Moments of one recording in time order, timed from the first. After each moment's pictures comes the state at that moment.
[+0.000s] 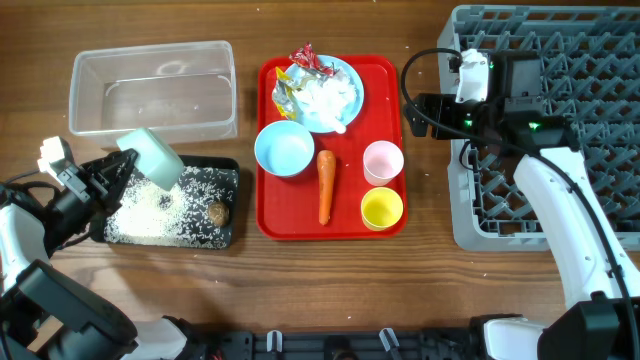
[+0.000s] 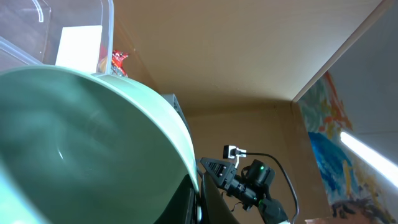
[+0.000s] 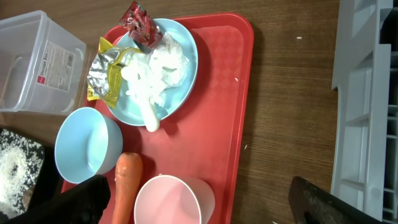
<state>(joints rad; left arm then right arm) 0.82 1.59 0.99 -1.10 1.54 0.27 0.07 1.48 1.17 -0.59 -0.36 0.13</state>
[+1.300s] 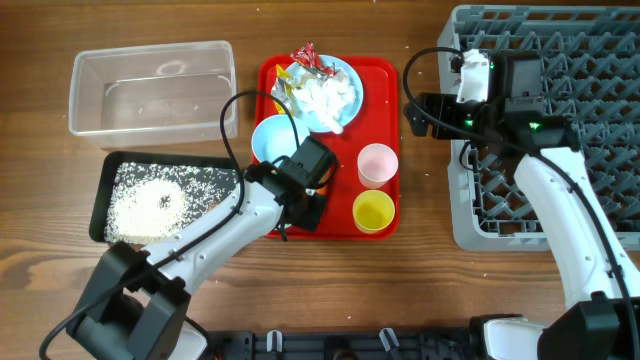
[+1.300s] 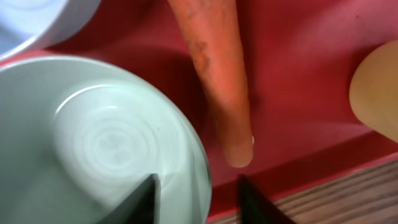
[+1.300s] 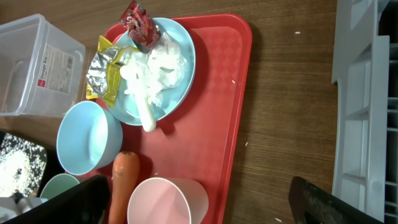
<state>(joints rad) -0.67 1.61 1.00 -0.73 -0.03 -0.26 0.07 1.48 1.17 -0.60 -0.36 0.16</state>
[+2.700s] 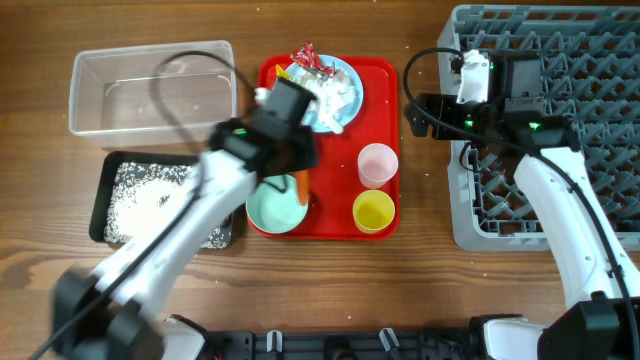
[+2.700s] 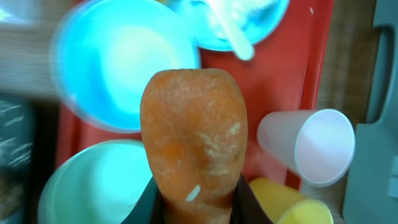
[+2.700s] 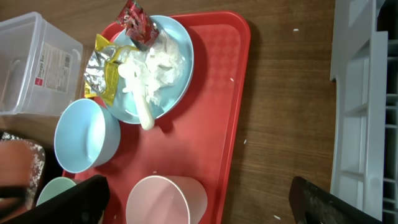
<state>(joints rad) -0.52 1.56 1.28 -0.84 0.00 -0.65 0.07 1.48 1.17 -0.61 -0.35 0.16</state>
